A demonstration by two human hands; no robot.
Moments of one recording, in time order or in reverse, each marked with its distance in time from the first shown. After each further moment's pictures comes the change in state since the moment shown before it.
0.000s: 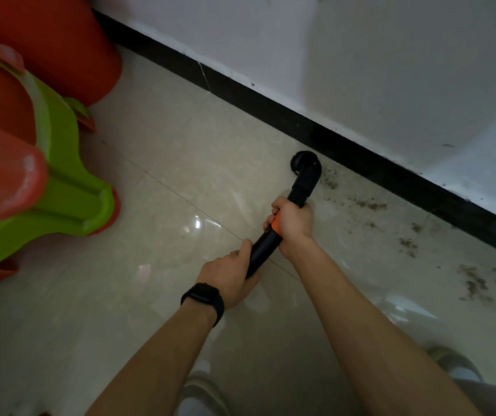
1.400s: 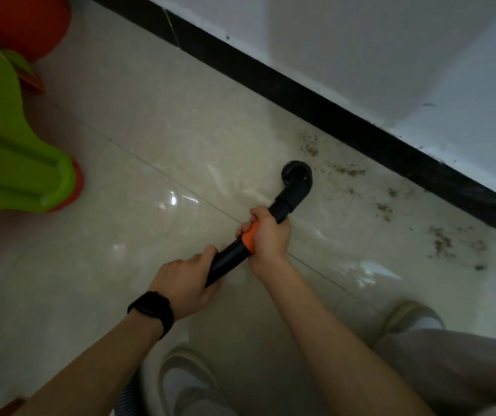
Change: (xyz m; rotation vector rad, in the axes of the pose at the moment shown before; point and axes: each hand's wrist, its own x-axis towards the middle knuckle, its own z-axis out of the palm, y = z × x) left_hand -0.056 -0.031 0.013 0.032 -0.042 0.121; right_hand -0.051 0.057 -0.026 0.211 0.096 0.058
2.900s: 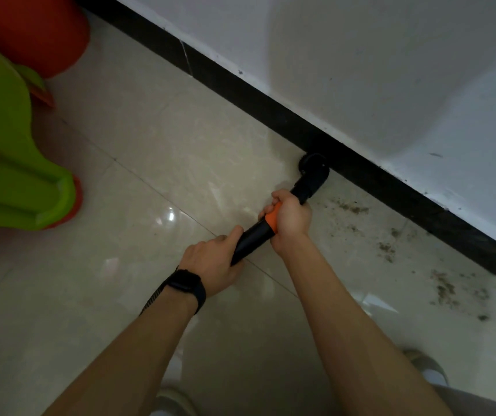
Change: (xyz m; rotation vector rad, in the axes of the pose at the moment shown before) left_hand 0.086 0.019 -0.024 -0.073 0.146 -0.036; right_hand 0.052 -0.071 0.042 -0.033 -0.047 -0.074
